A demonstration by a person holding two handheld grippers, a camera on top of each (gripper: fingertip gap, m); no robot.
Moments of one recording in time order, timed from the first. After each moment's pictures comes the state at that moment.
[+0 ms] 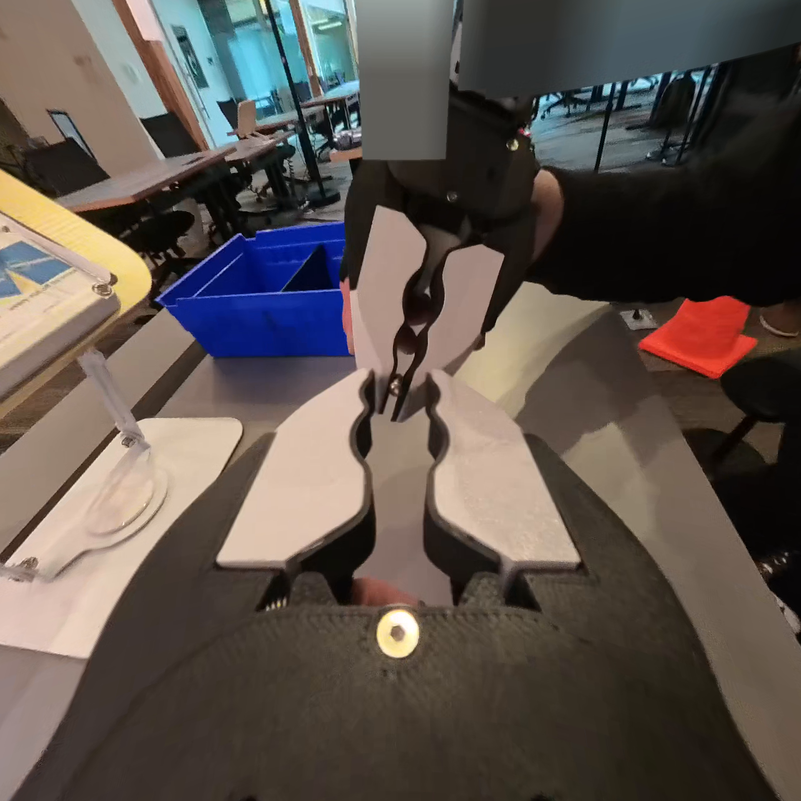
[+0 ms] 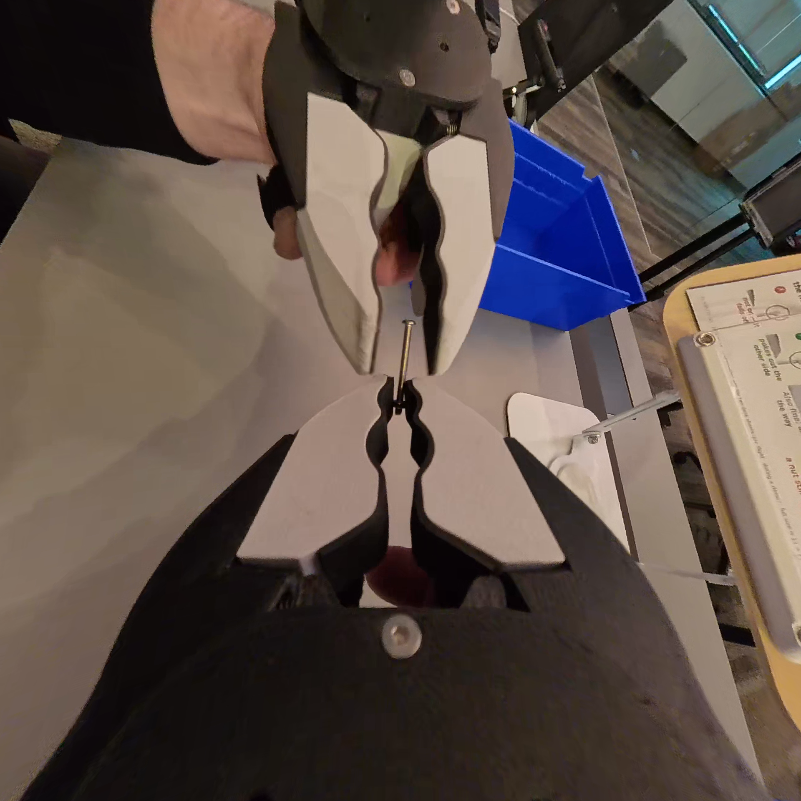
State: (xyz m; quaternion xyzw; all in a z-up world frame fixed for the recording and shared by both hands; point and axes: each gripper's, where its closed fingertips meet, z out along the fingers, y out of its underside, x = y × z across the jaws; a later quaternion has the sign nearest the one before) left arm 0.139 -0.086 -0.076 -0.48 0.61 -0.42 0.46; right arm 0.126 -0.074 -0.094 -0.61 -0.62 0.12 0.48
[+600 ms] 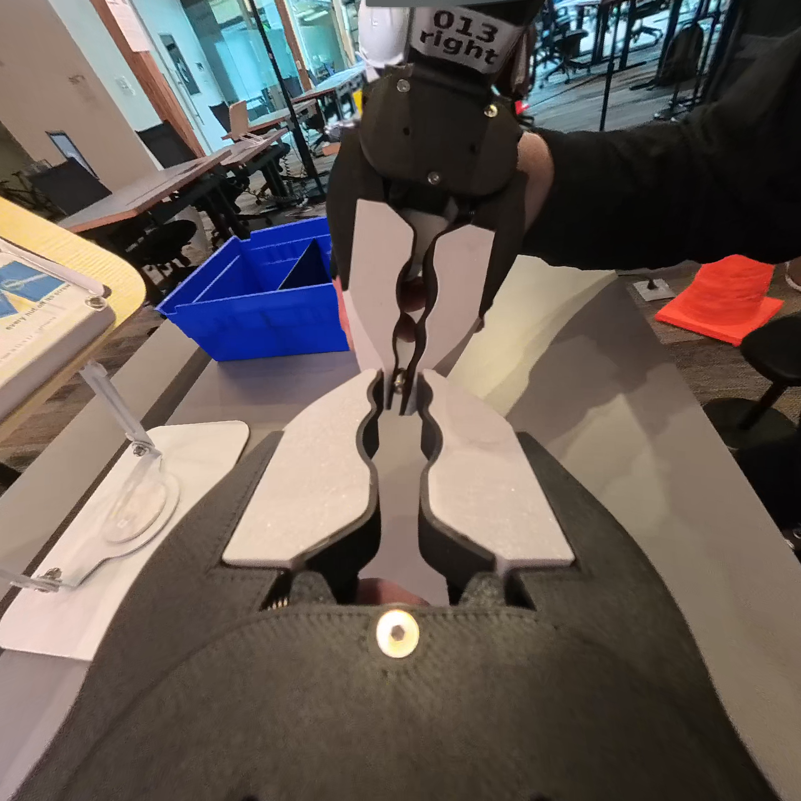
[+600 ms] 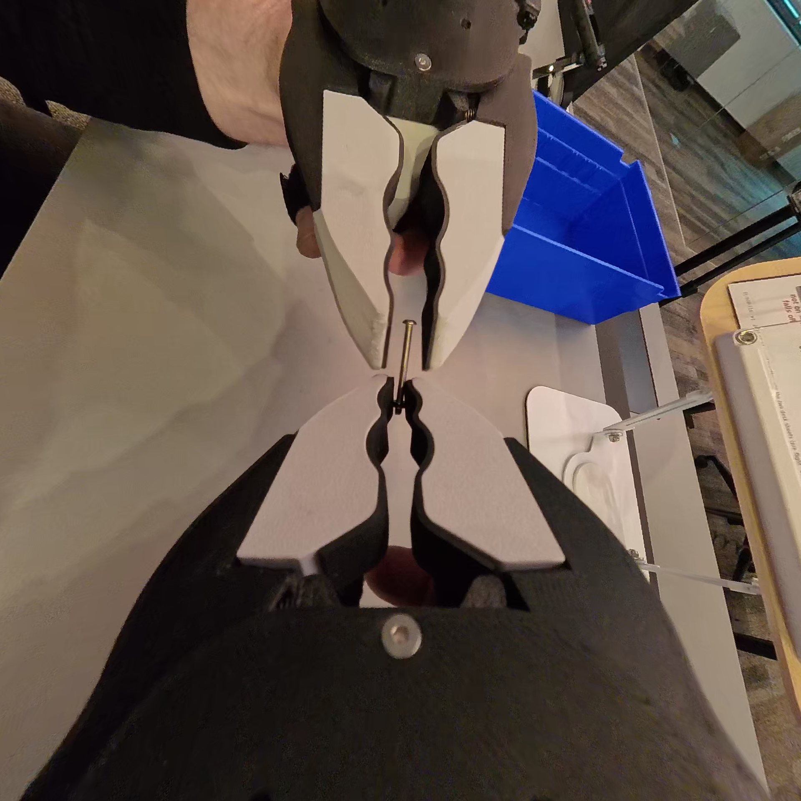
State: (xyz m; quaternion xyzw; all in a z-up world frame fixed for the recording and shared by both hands) left arm 0.140 -0.091 -0.085 -0.46 0.64 -0.40 0.47; right arm 0.129 -0.082 -0.104 -0.61 -0.64 0.12 0.45
